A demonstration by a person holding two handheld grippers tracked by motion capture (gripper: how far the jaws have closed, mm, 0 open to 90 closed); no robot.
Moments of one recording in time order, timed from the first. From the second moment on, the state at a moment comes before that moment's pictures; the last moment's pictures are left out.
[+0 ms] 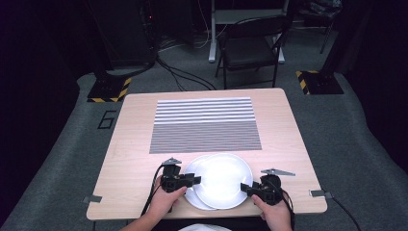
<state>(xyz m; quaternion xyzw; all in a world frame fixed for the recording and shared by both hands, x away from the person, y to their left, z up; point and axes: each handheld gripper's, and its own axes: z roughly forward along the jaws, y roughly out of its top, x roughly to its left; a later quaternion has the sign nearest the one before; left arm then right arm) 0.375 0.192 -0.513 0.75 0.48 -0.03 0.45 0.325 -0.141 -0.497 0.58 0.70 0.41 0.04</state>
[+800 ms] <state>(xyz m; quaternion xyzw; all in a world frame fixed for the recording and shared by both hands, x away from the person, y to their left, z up) 0.379 0.186 -0.513 0.75 0.49 -0.04 0.45 0.331 -0.147 -0.492 0.59 0.69 0.42 0.05</state>
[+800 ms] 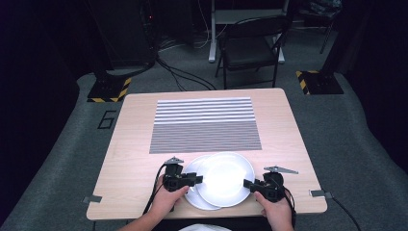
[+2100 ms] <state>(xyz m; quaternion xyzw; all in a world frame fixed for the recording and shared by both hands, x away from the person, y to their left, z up) 0.389 0.184 -0.511 0.72 0.52 -0.06 0.46 0.348 -0.150 -0.496 0.59 0.69 0.41 0.07</state>
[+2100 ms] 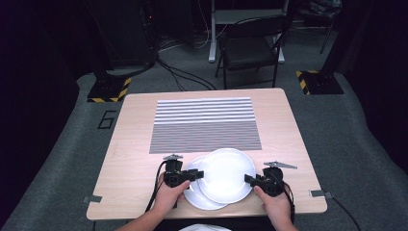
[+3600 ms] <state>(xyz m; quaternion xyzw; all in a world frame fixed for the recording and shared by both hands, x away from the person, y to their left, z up) 0.385 0.177 -0.506 0.72 0.51 -0.07 0.47 0.347 -0.150 -0.494 0.60 0.68 0.41 0.07</state>
